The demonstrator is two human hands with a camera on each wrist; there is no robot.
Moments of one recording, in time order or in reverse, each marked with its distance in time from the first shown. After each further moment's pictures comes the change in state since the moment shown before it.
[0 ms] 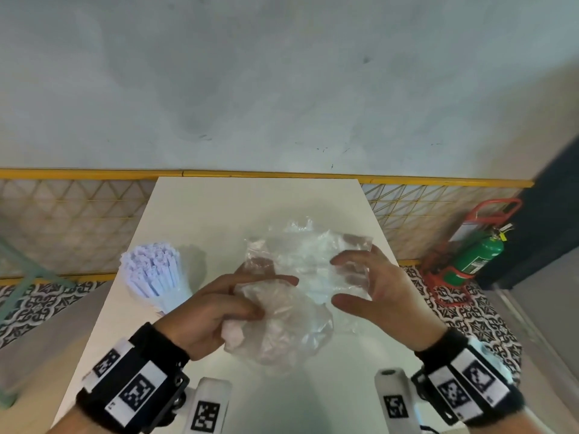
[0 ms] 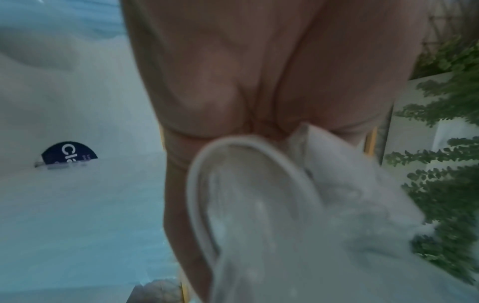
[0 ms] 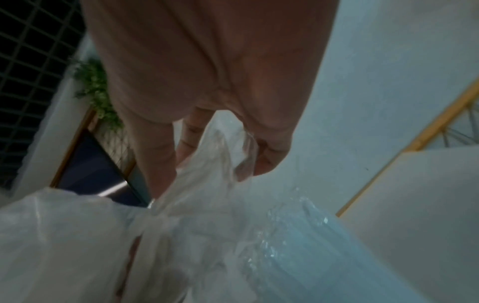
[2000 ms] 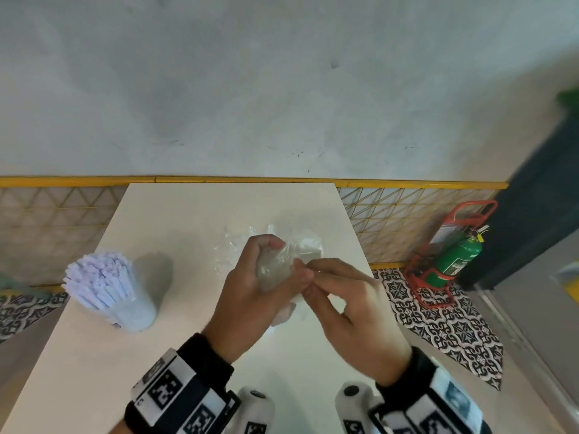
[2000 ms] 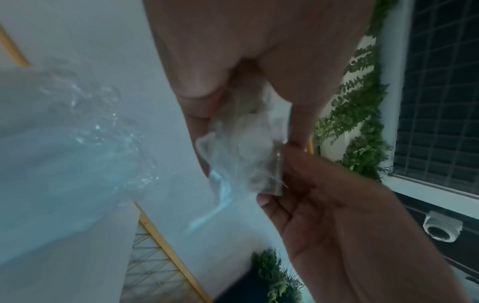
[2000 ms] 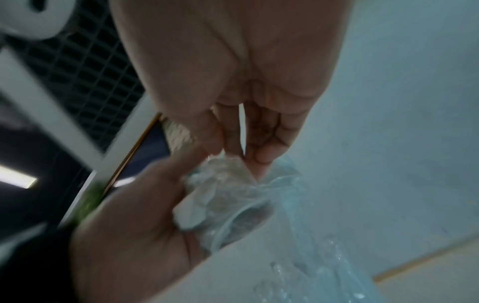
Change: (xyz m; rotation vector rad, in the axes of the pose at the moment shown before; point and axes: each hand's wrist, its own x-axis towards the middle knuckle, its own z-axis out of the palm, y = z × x) left_hand 0.066 -0.011 0.105 0.357 0.410 0.437; right_hand -0.020 -0.018 -0.017 -0.397 0.238 -0.310
